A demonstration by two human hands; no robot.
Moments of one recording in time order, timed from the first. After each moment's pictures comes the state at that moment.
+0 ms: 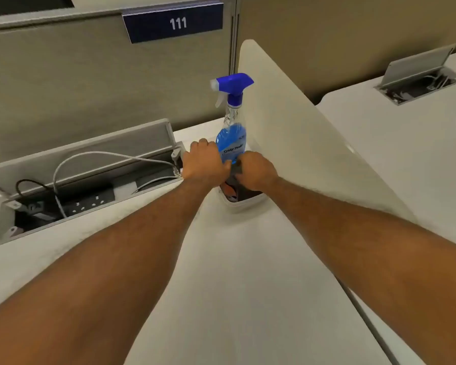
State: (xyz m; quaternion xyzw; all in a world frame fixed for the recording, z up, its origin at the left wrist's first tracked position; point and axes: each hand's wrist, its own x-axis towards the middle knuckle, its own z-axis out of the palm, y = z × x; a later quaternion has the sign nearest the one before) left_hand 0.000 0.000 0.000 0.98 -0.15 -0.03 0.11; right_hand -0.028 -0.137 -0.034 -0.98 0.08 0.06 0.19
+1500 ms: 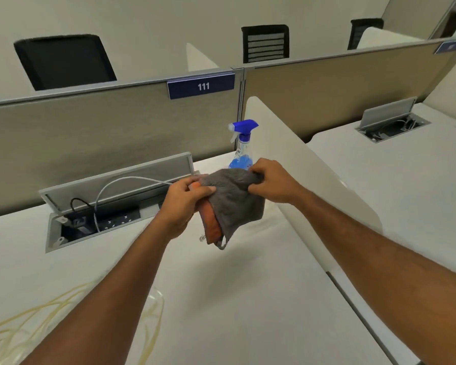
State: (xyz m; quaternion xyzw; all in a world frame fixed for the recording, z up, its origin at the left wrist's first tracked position) left_hand -0.100 0.128 0.096 0.67 -0.04 -0.20 0.72; right_hand -0.111 -0.113 0.097 -0.96 0.01 -0.02 0.27
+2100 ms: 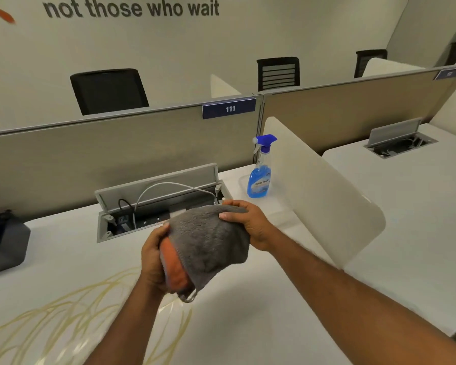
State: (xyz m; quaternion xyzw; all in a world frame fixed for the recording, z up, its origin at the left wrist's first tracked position) left_hand -0.214 0.262 0.081 0.42 0.14 -0.18 0.88; right_hand -0.192 0.040 0.083 -0.63 0.09 0.07 0.77
